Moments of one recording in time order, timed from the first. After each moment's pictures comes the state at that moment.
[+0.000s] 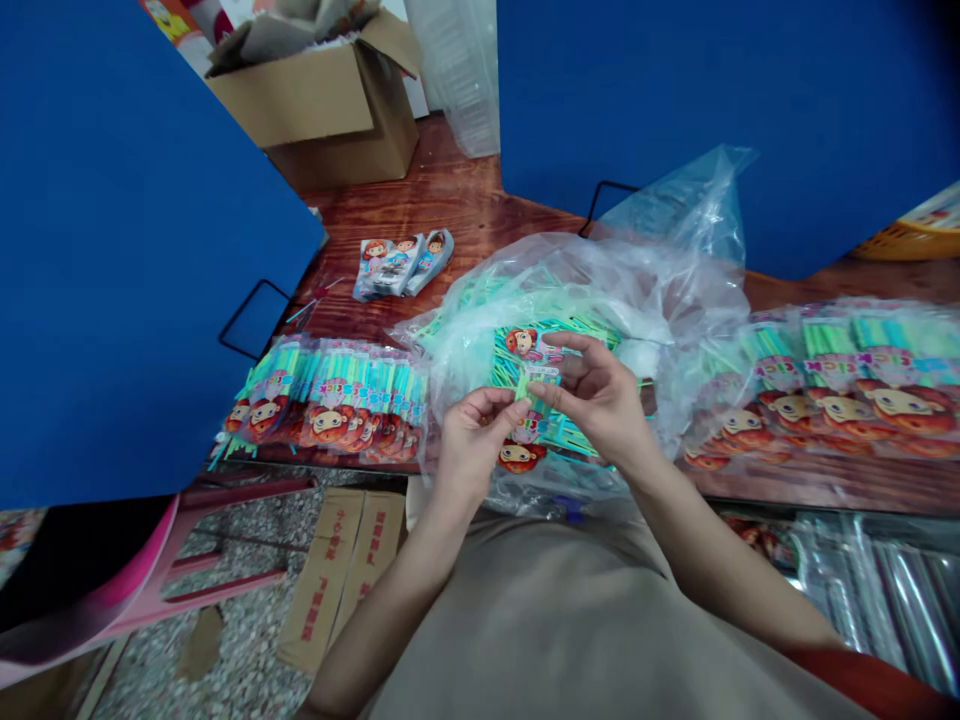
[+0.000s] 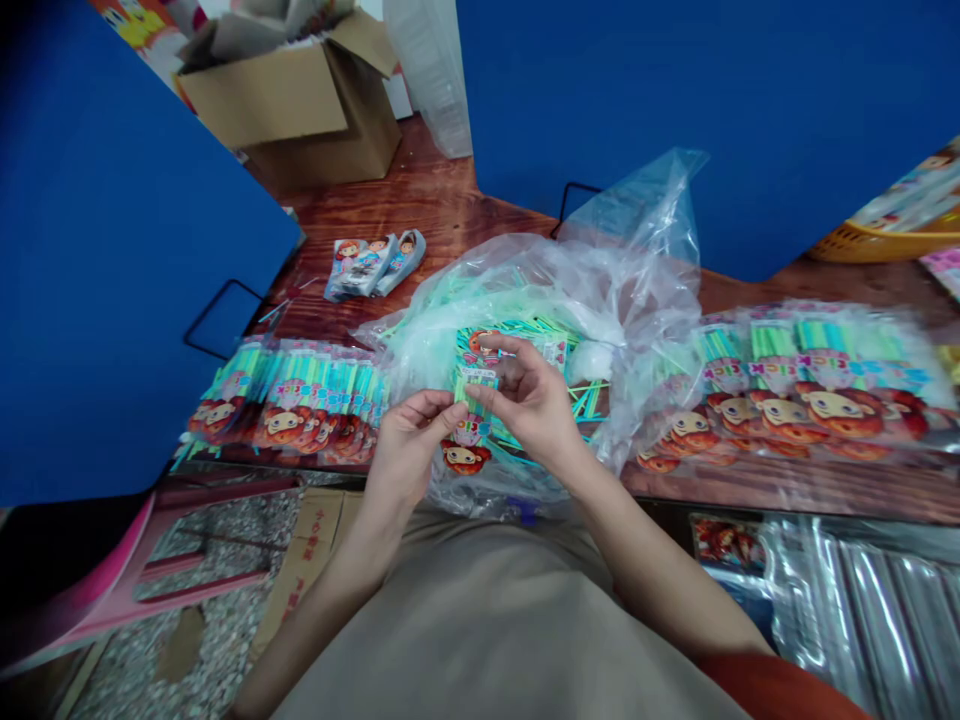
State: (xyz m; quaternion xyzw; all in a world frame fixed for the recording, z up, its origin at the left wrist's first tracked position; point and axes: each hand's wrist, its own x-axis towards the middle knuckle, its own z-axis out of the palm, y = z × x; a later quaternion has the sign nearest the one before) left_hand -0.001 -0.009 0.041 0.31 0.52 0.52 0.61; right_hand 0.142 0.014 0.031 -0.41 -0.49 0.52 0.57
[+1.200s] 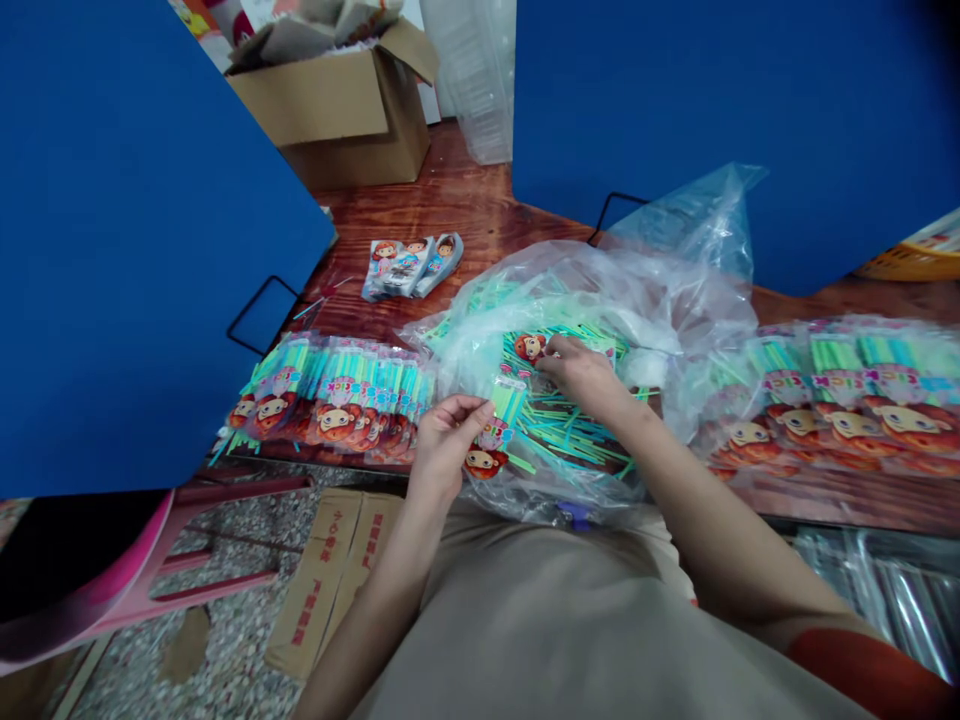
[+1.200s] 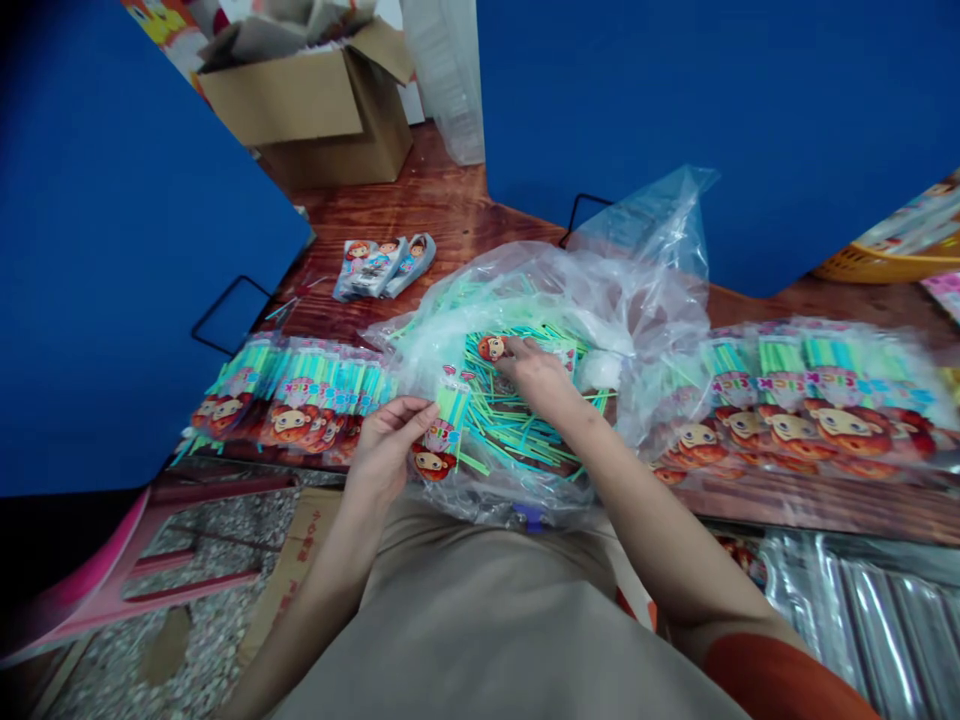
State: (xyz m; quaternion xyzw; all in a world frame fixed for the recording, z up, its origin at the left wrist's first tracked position) left_hand -0.042 -0.004 0.027 0.29 0.56 0.52 0.57; right_hand 0.166 0.075 -0.019 -0.50 -0.85 0.10 0.16
